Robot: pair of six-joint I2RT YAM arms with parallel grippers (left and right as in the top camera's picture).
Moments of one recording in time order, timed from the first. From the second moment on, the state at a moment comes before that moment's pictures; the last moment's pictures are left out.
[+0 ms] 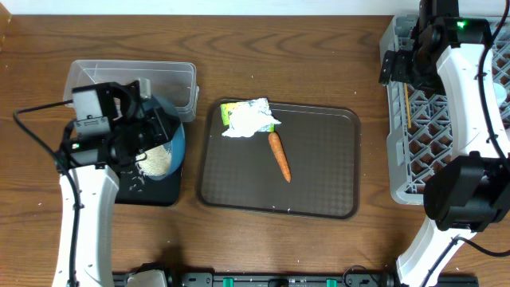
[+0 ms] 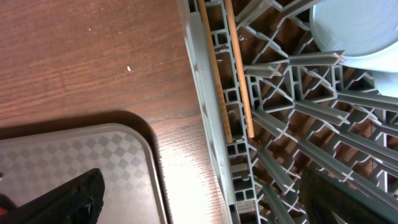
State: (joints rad) left arm 0.19 1.27 1.07 -0.76 0.60 -0.27; right arm -0.04 2.01 1.97 -1.27 0.08 0.22
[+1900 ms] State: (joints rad) left arm 0.78 1.48 0.96 -0.79 1.46 -0.30; right arm -0.04 2.01 1.97 -1.27 0.08 0.22
